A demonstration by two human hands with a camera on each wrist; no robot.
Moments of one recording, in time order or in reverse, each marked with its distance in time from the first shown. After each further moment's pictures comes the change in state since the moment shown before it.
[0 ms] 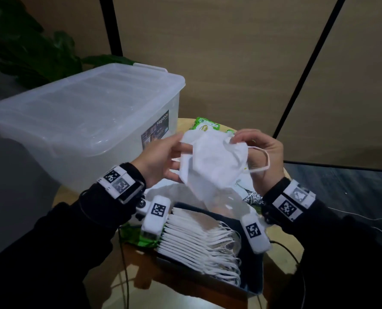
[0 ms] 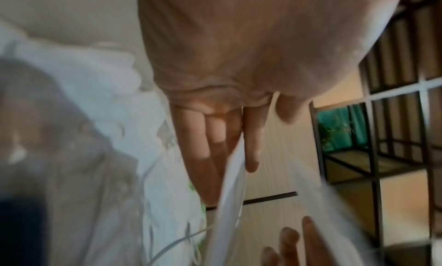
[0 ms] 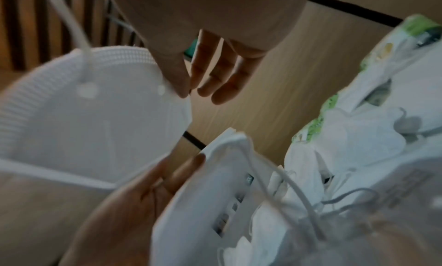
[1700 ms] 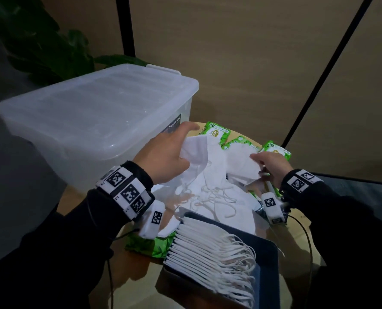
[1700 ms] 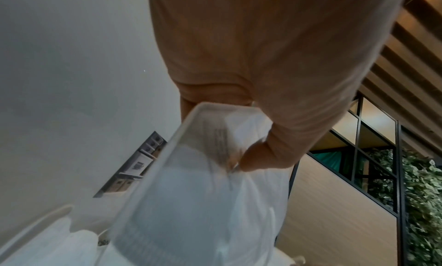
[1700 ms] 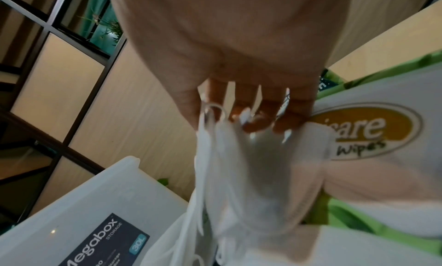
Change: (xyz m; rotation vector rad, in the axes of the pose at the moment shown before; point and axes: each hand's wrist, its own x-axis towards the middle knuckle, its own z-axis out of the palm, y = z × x) left_hand -0.009 0.018 -0.023 1.198 0.263 0.469; right_hand 0.067 0.088 -0.051 -0.429 0.128 0.894
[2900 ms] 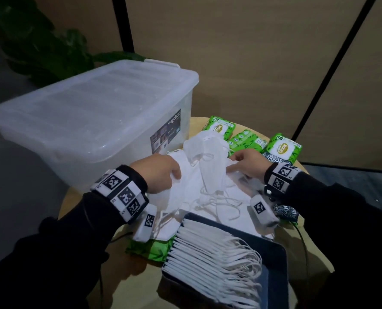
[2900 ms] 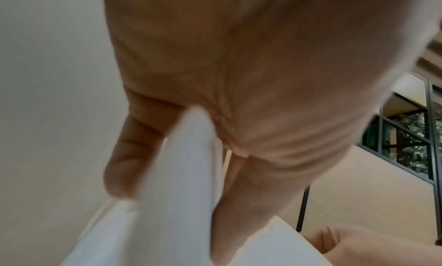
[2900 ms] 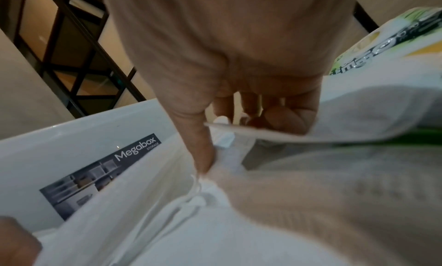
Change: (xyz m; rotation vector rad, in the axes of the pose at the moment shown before) left_hand 0.006 -0.031 0.025 0.218 -0.457 -0.268; right_hand 0.013 0.008 0.052 -0.559 -0.298 -0.321
